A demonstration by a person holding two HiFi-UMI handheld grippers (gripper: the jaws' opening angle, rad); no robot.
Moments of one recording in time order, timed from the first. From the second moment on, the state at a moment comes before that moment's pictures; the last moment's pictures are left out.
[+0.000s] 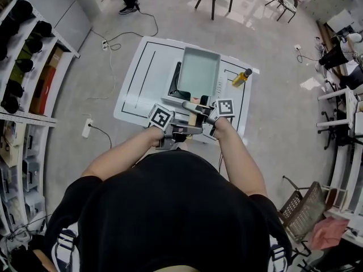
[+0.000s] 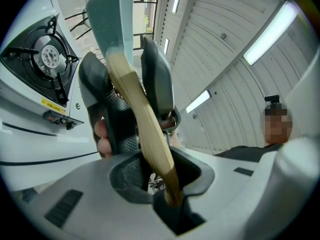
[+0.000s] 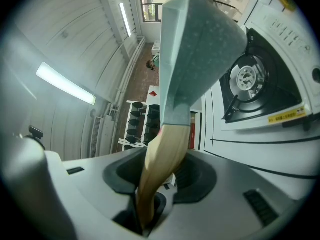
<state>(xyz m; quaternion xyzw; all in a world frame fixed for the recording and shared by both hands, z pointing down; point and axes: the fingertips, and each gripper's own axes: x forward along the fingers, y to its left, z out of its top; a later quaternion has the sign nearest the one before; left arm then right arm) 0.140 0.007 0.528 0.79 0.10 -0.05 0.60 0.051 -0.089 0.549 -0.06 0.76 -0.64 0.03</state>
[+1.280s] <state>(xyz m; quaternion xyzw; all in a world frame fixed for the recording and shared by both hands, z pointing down) 0.165 -0.033 0.528 0.81 0.06 -0.05 0.59 0.068 -0.121 0.549 -0.02 0.75 -0.66 0.02</state>
